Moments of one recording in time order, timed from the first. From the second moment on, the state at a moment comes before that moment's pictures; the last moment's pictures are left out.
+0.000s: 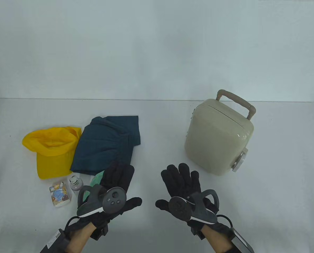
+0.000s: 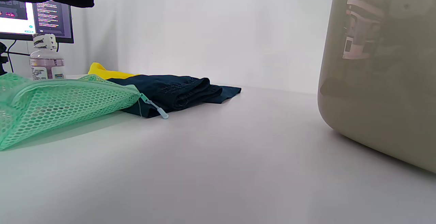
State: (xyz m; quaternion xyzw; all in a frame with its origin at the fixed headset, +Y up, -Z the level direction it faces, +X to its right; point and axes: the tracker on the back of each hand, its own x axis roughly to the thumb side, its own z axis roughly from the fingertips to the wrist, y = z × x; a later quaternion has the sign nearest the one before) left_hand -0.157 -0.663 -0.264 -0.02 -0.22 0.06 0.97; right_hand 0.089 -0.670 -0.264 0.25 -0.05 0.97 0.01
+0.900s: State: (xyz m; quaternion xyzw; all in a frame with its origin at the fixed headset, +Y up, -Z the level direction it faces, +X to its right) left_hand -0.157 -0.660 -0.264 -0.02 -0.22 0.05 0.97; right_hand 0.098 -0.606 -0.273 0.21 -0.11 0.97 0.00
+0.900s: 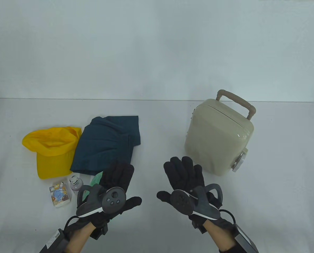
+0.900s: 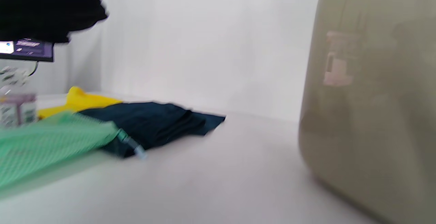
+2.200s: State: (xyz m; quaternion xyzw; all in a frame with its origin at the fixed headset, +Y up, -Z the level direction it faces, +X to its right) left_hand -0.169 -0.662 -0.273 -0.04 -0.19 0.06 0.98; right_hand 0.175 -0.528 -0.418 -0.09 0.02 0.98 -0.16
